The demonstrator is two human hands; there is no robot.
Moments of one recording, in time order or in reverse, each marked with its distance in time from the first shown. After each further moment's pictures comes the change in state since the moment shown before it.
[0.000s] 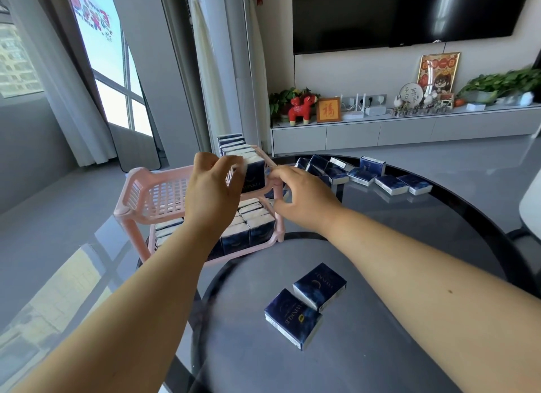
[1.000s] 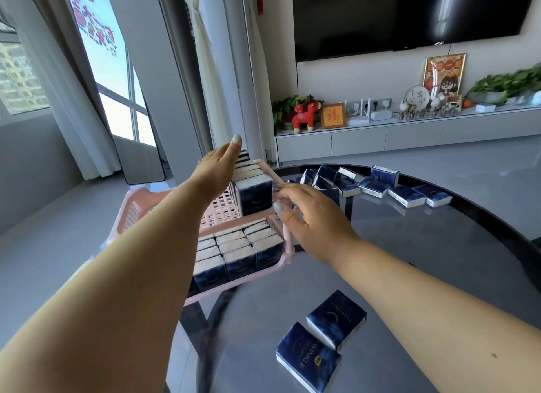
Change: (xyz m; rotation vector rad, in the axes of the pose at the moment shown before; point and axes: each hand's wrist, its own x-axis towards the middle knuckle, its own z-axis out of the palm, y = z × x) left_hand 0.096 -0.027 0.024 -0.220 -0.450 -0.283; right_hand 0.001 0.008 0.013 0.086 0.132 -0.059
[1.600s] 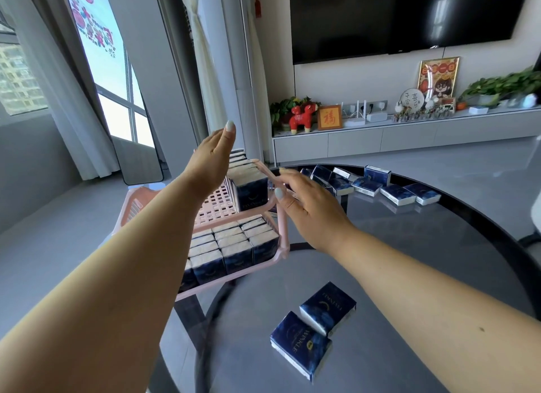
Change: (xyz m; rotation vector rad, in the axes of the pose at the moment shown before) left_hand -0.020 0.019 -0.015 -0.056 0.094 0.131; right_hand 0.000 -0.003 -0.014 0.014 -0.015 0.031
